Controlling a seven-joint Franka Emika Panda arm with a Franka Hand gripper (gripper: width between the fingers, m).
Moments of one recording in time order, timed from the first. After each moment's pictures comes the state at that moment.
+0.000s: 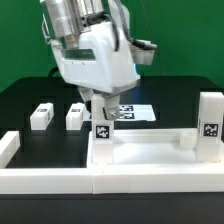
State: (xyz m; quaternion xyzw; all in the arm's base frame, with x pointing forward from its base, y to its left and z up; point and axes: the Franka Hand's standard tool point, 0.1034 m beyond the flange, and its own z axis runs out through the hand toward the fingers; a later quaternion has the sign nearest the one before) arm 0.622 -0.051 0.097 -0.86 0.49 0.02 0.11
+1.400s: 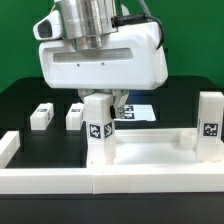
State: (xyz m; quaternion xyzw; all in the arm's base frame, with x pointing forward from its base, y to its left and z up) arm 0.622 -0.043 0.095 -0.93 0.35 0.00 0.07
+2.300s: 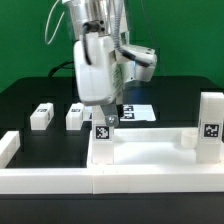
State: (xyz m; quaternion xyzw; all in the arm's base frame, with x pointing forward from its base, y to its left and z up) arm 0.639 -0.031 0.095 -0.59 0.80 0.02 0.08
